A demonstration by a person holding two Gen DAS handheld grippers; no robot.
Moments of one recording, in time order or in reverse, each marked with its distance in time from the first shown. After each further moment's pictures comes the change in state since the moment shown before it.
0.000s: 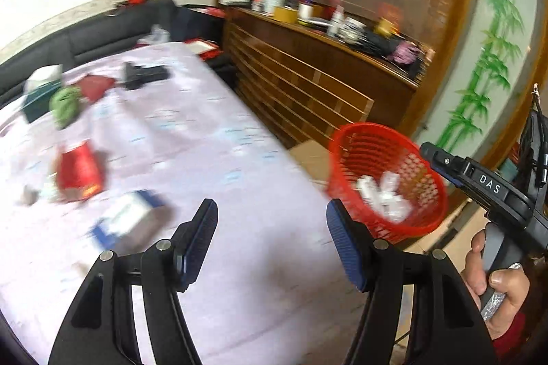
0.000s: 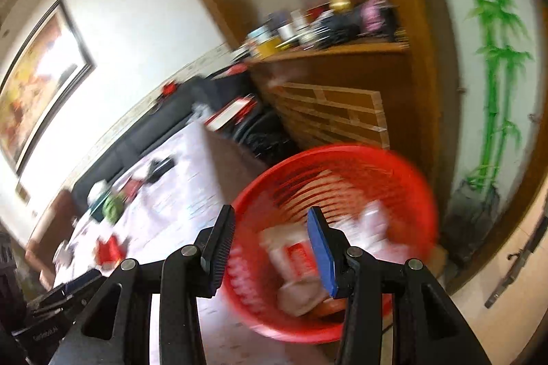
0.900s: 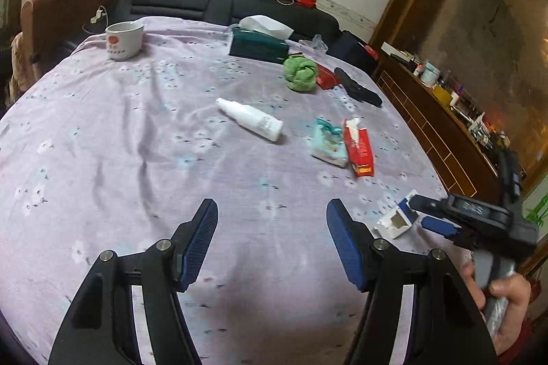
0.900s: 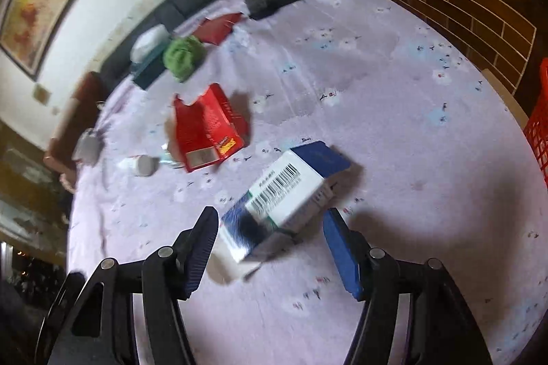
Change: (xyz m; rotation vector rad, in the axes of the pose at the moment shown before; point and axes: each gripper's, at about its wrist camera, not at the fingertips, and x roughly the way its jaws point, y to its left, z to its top) left arm -0.128 0.273 -0.099 -0.484 -0.111 0.276; right arm 0.151 0.253 -0.108 -0.146 0.537 0.078
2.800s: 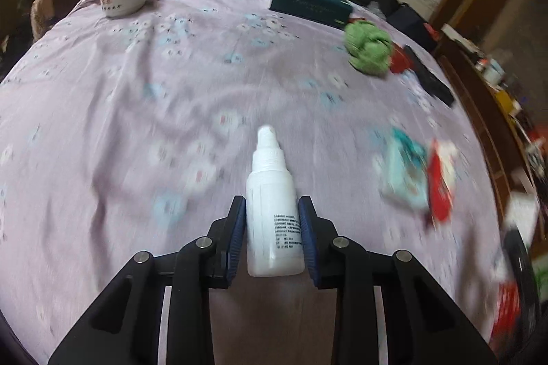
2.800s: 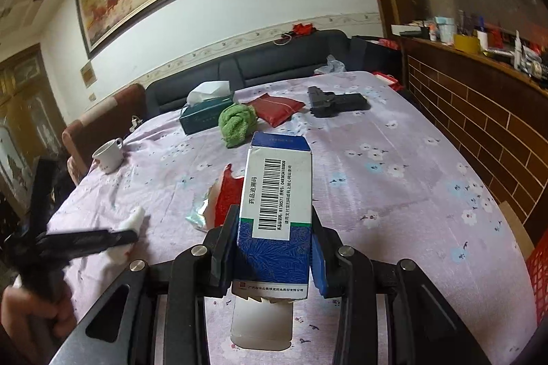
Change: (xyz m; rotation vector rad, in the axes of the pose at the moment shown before) left arm 0.116 0.012 0.048 -0.110 0.192 0.155; right arm -0.014 0.029 0.001 -0.352 -0.410 0.085
